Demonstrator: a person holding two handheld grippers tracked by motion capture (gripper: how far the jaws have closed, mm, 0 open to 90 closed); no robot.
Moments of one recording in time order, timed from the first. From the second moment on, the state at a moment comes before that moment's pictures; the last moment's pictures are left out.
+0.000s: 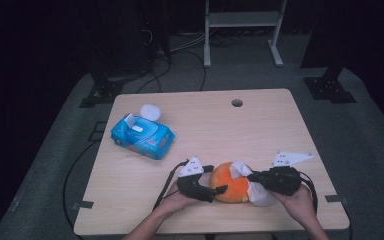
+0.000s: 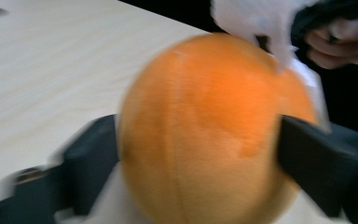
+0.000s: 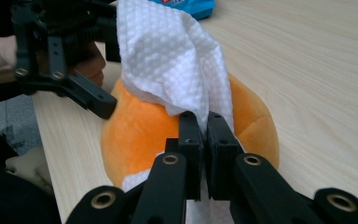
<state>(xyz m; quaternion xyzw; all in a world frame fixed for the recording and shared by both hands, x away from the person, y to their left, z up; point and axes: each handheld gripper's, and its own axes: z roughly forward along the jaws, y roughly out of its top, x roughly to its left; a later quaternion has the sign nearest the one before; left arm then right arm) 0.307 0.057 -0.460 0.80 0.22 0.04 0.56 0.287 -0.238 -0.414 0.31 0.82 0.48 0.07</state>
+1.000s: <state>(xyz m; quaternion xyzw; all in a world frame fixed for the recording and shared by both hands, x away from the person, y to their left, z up) 0.282 0.045 -0.431 0.81 0.15 0.14 0.55 0.272 -0.210 -0.390 0.27 0.81 0.51 0.11</state>
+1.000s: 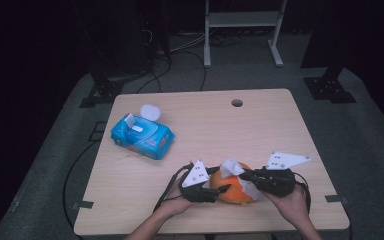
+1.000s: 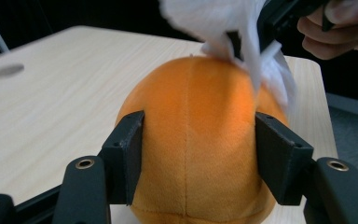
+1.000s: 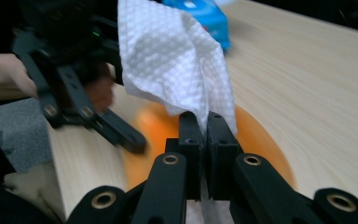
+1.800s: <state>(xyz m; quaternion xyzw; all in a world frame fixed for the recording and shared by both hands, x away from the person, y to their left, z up) 0.278 0.043 -0.433 0.80 0.15 0.15 0.56 0.275 -0.209 -0.394 0.26 0.80 0.53 0.10</state>
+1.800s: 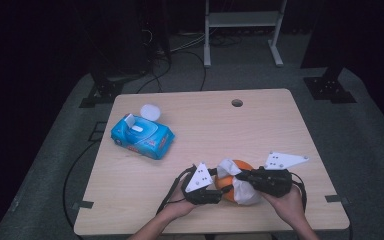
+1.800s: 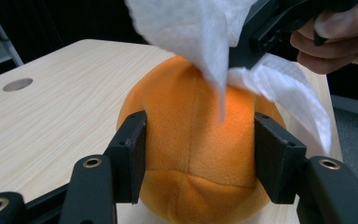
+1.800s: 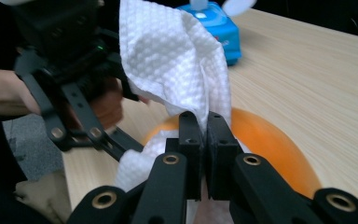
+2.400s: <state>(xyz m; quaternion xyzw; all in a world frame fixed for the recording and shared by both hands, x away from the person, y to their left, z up) 0.279 0.038 -0.438 0.81 0.16 0.14 0.55 0.272 -0.202 -0.390 0.26 0.80 0.53 0.09</state>
